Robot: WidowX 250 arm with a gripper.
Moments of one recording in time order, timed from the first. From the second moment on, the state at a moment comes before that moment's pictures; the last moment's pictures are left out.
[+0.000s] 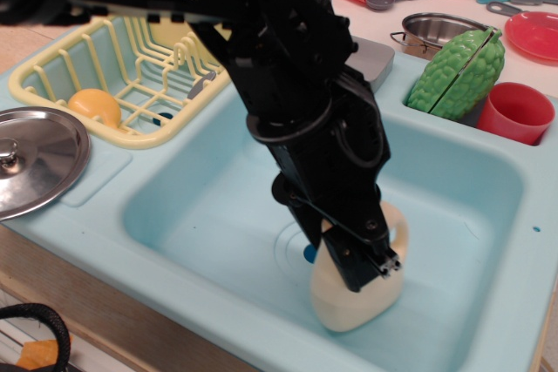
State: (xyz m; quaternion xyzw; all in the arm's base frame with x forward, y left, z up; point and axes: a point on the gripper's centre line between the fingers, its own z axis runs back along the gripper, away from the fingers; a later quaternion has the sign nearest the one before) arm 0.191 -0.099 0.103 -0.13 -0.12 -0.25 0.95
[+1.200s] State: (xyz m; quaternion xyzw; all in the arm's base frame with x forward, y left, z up) arm 0.245 0.080 0.181 0.01 -0.22 -0.15 0.96
